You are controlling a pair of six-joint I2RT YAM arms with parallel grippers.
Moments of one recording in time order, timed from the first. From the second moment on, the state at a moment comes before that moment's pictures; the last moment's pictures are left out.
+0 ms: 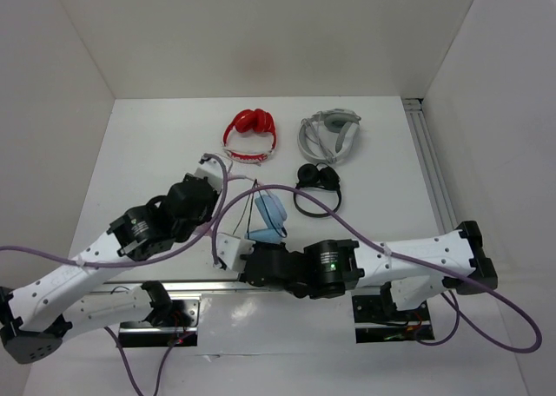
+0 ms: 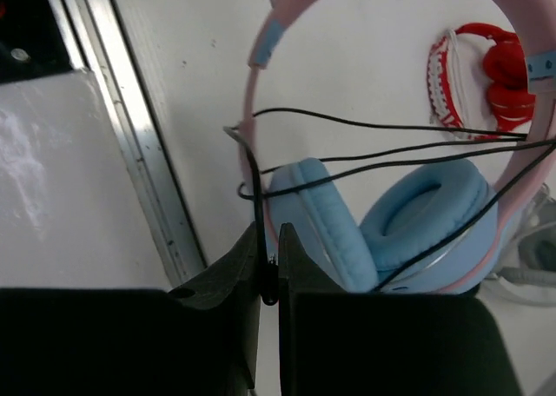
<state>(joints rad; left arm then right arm) -0.87 0.94 1.06 -0.73 -0.60 -0.13 1.60 1.35 1.29 -0.60 0.56 -0.09</state>
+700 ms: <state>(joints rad) -1.00 0.89 0.96 -0.62 -0.42 0.02 1.65 1.40 1.45 -0.91 0.85 -0.22</state>
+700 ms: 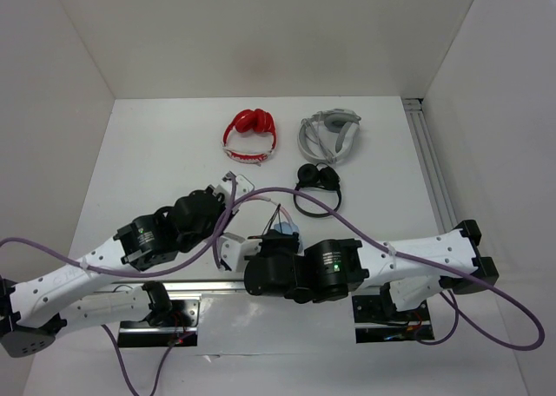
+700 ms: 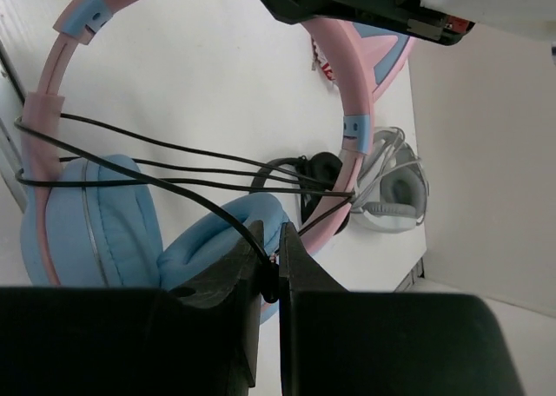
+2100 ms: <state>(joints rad) -1.01 1.00 1.10 -0.71 -0.31 0.01 1.52 1.23 1.17 -0.72 1.13 -0.43</state>
